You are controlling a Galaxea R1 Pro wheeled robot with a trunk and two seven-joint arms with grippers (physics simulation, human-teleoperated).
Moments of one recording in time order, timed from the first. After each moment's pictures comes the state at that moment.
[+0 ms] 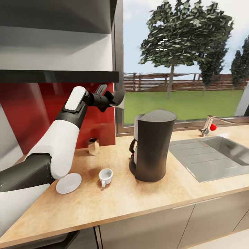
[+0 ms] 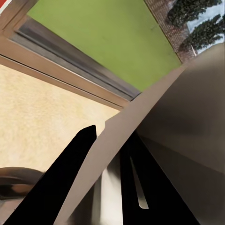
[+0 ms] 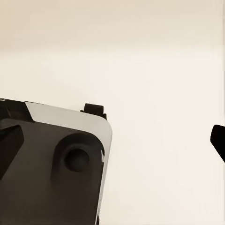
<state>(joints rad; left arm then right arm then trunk) -1.49 -0.17 0.08 -0.69 1.17 0.77 0.58 -0.16 -0.06 0.15 0.00 0.02 -0.16 0.00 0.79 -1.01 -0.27</state>
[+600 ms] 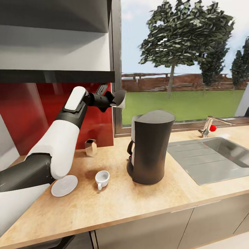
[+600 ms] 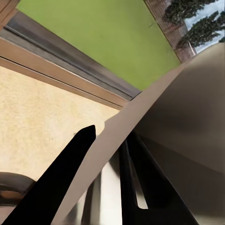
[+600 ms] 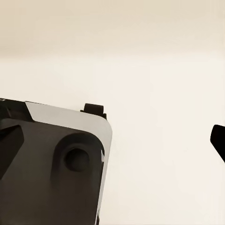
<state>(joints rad) -1.49 -0.17 0.08 -0.69 1.18 0.79 0.57 -0.16 -0.06 0.15 0.00 0.02 -0.16 0.00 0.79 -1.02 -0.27</state>
